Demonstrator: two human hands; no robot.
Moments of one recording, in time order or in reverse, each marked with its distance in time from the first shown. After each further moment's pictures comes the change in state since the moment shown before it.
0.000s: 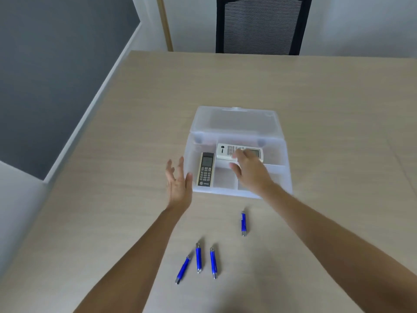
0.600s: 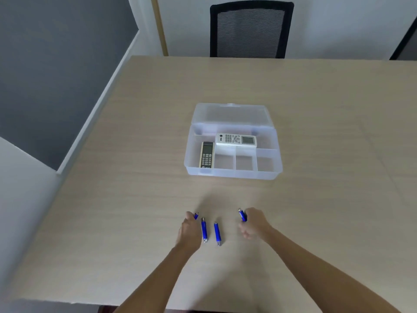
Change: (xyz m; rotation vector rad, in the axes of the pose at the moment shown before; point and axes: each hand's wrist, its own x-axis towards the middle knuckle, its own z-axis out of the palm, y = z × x) left_hand -0.157 -0.032 0.001 0.305 -0.390 -0.289; right_hand -0.165 -0.024 0.070 0.382 -0.430 0.630
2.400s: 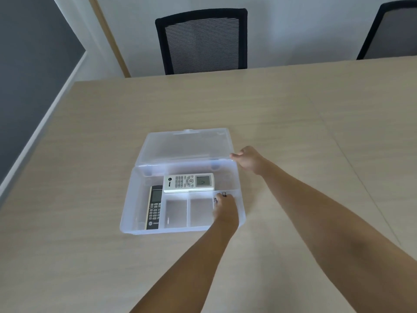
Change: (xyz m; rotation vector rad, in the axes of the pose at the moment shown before) left_hand 0.118 0.295 0.046 0.249 -0.085 0.238; right_hand 0.196 -0.045 -0.277 0.300 0.300 -0.118
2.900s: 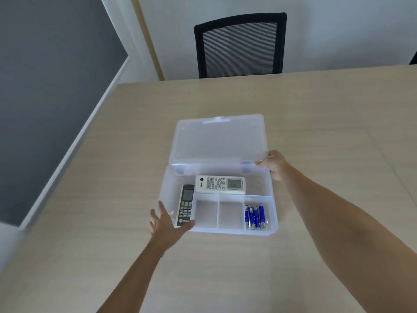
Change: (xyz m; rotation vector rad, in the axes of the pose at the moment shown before) left_hand -0.051 -0.202 -0.073 -0.464 0.163 -0.358; right_hand 0.046 0.007 0.036 0.436 -0.030 0.094
